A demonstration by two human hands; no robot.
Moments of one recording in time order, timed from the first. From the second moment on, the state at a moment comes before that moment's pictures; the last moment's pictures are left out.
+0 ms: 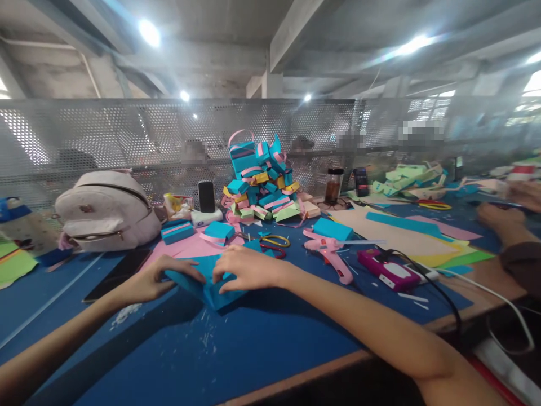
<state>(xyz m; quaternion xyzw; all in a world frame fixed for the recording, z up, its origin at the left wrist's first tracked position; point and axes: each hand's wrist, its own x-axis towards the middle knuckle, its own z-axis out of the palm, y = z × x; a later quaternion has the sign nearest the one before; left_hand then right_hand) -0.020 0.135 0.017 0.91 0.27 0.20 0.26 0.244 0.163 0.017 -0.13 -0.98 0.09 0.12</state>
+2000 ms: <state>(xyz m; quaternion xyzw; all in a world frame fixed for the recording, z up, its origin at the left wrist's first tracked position) 0.014 0.188 0.033 0.85 0.40 0.32 0.12 0.239 0.159 -0.023 -0.25 -0.80 0.34 0.43</state>
